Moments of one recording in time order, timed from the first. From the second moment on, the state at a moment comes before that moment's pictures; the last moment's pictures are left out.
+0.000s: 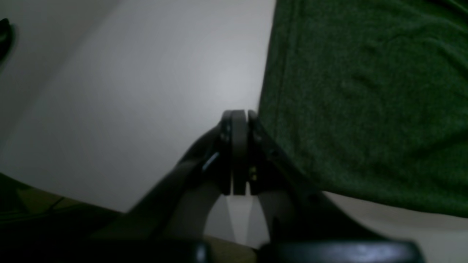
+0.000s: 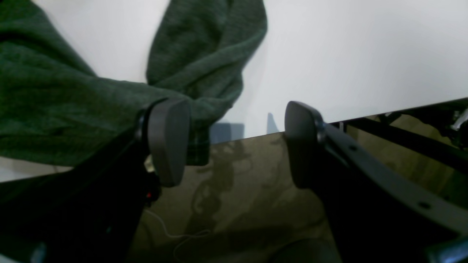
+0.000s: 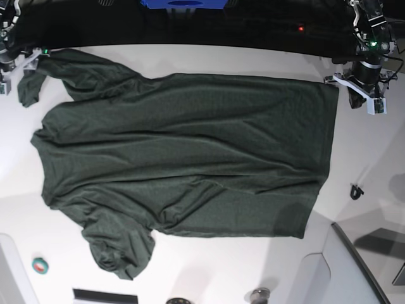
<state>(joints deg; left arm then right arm) 24.6 -11.7 -32.4 88.7 -6.8 -17.9 19.8 -26.6 5.3 36.1 93.3 0.7 22.6 -41.5</state>
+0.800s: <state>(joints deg) 24.3 -11.9 -32.3 85.9 -6.7 -17.9 19.9 -26.8 5.3 32.9 88.2 0.9 22.8 -44.3</state>
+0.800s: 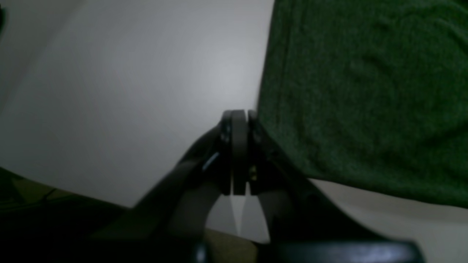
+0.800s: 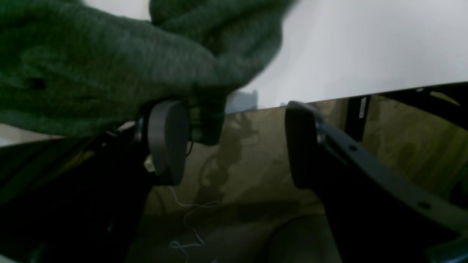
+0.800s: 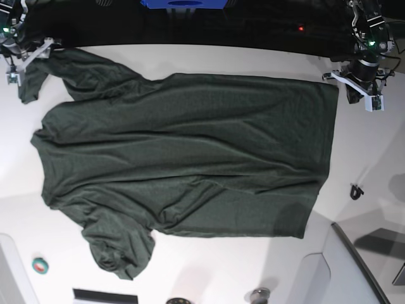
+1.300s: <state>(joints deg) 24.4 -11.8 -32.5 85.9 -6.7 -17.9 19.9 -19.9 6.2 32.4 85.3 0.6 22.8 -44.8</state>
